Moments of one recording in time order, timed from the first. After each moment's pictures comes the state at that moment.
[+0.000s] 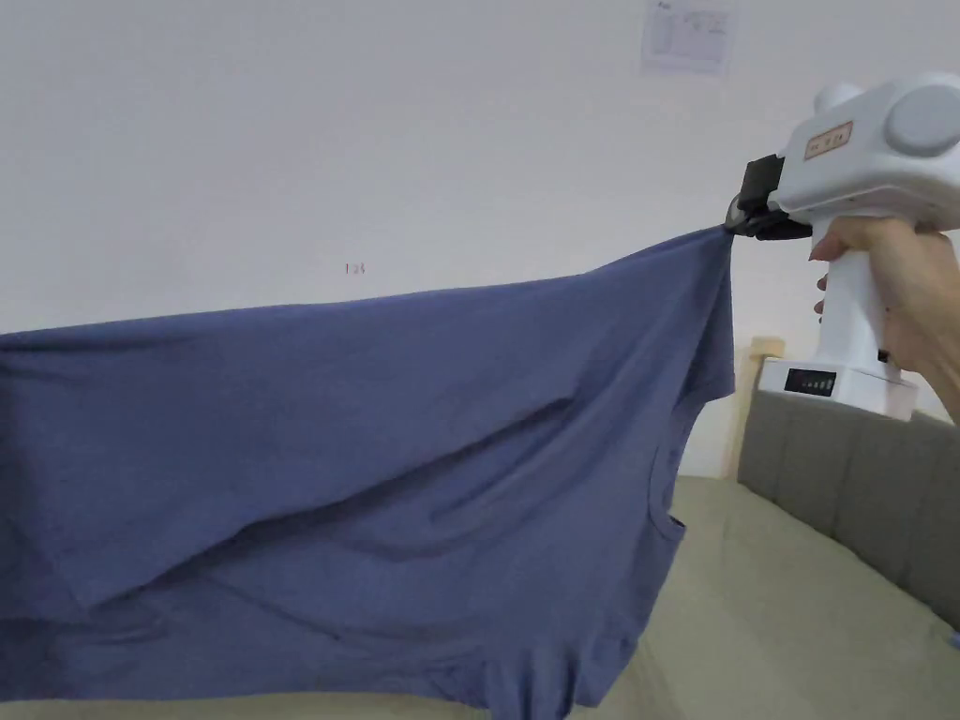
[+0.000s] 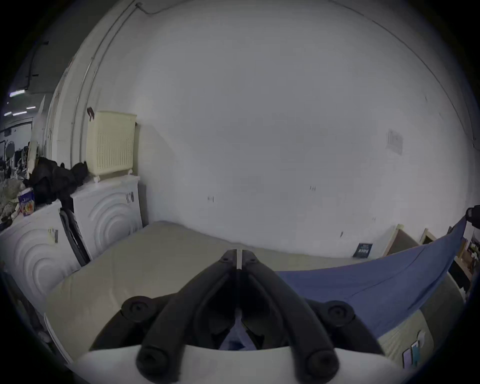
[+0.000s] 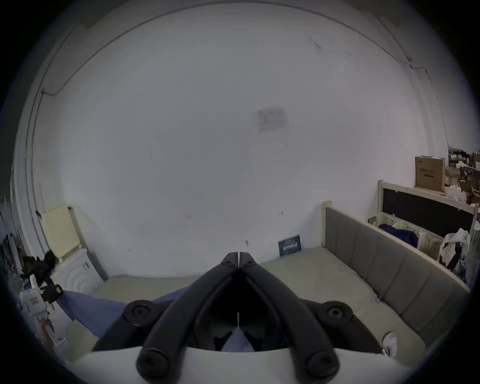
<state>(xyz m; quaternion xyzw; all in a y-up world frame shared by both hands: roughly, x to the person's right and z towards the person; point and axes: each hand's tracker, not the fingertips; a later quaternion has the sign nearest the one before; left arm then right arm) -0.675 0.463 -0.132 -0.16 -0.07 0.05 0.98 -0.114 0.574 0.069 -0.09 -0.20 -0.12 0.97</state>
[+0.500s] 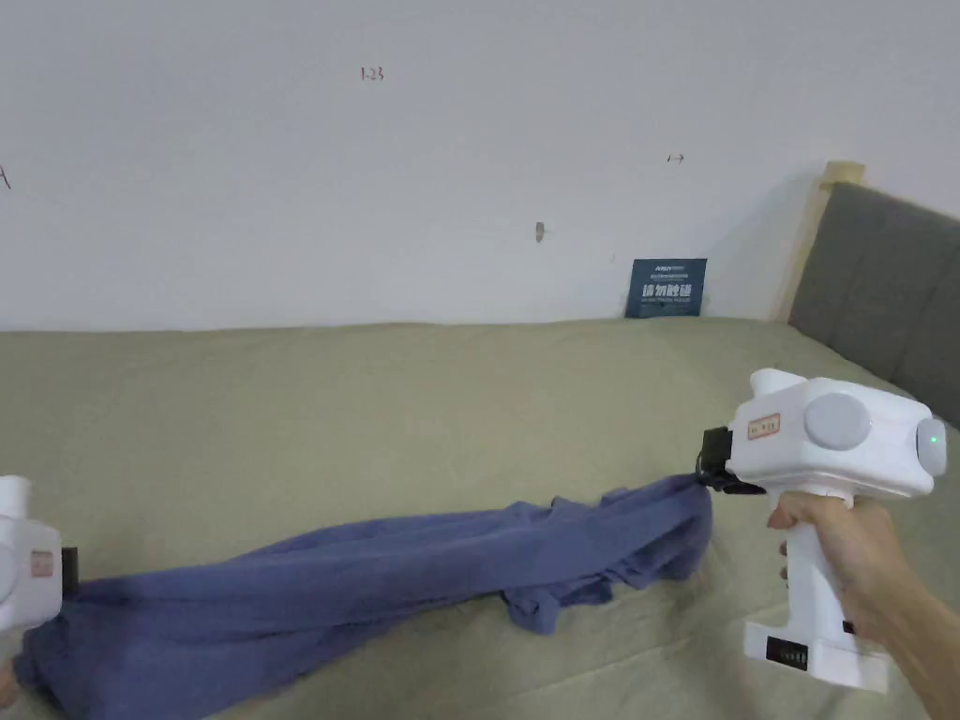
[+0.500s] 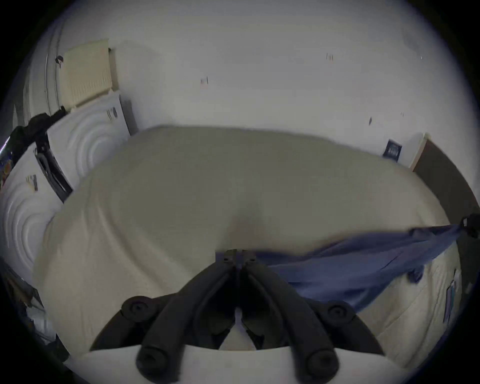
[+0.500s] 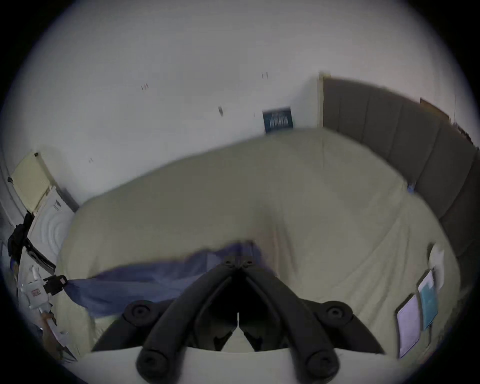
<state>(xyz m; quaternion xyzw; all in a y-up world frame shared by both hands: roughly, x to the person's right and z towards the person) -0.656 0.162 -0.159 -0.40 -0.06 -0.04 0.91 -0.105 0.209 0.030 -0.35 -0.21 -0.21 0.89</state>
